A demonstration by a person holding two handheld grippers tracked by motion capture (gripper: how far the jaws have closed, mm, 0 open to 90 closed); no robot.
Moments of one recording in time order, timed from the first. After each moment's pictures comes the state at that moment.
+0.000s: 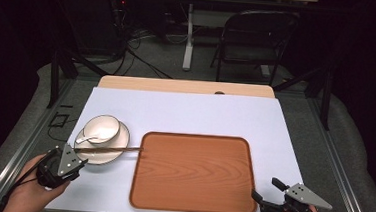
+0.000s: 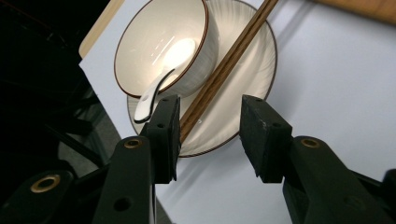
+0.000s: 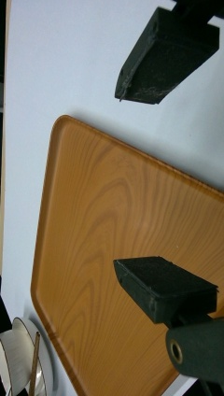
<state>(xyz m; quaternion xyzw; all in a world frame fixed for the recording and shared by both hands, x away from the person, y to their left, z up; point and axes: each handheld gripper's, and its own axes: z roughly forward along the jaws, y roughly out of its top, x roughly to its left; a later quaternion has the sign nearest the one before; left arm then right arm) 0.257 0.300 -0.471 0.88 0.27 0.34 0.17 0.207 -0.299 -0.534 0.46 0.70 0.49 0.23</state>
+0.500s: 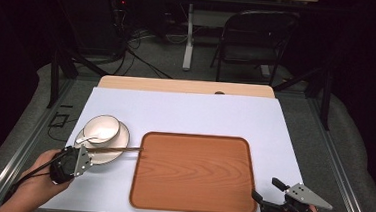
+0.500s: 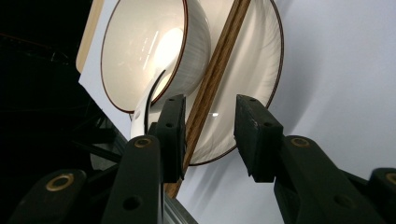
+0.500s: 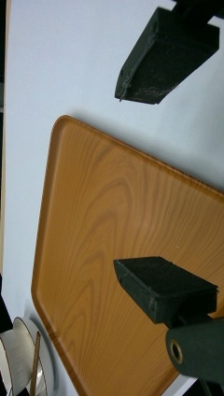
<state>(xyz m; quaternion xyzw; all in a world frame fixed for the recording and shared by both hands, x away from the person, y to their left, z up) 0.277 0.288 -0.487 0.92 0.18 0.35 0.09 0.207 -0.299 -0.534 0.46 0.70 0.49 0.23</state>
